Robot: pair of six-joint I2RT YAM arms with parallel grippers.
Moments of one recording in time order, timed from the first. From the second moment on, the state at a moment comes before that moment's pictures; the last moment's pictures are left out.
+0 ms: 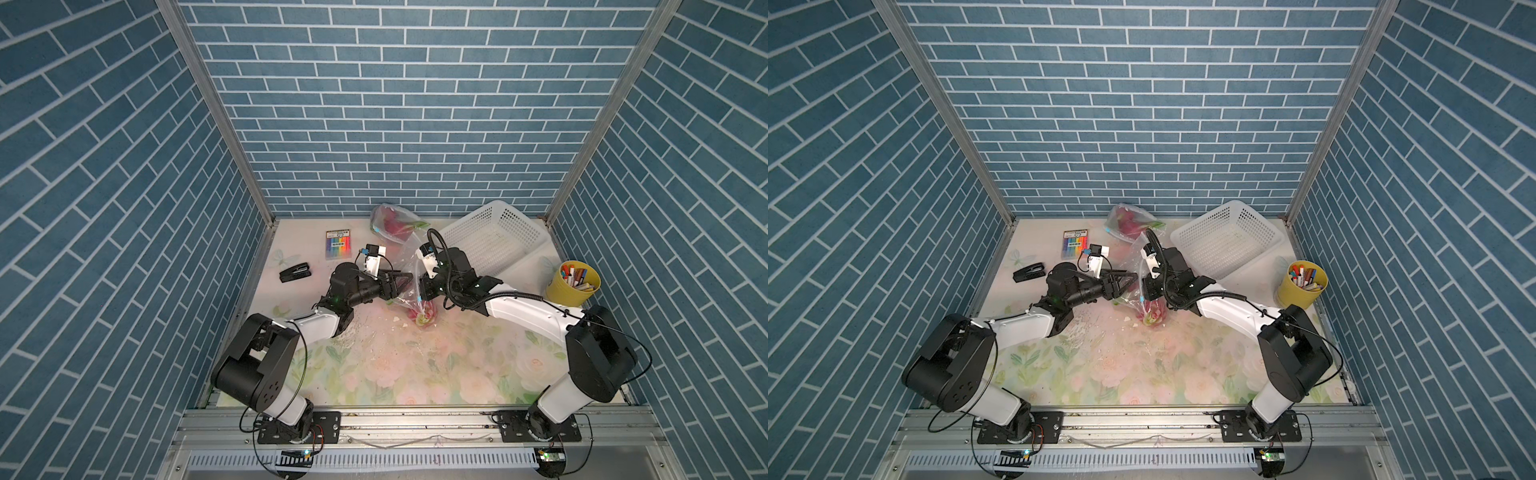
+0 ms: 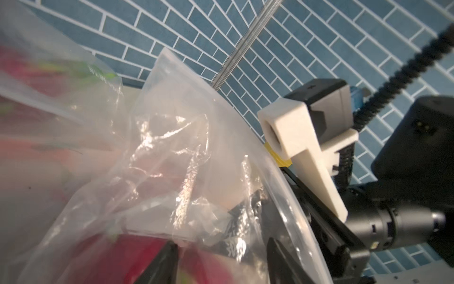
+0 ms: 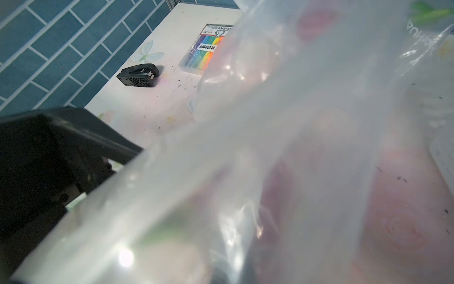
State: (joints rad) left arm -0.45 1.55 0.66 0.73 0.61 -0.60; right arm 0.74 1.61 1.08 -0.11 -0.14 0.23
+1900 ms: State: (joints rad) left arm -0.40 1.40 0.72 0.54 0.54 -0.52; right arm 0.68 1.35 1.18 -0.22 -0.30 0.26
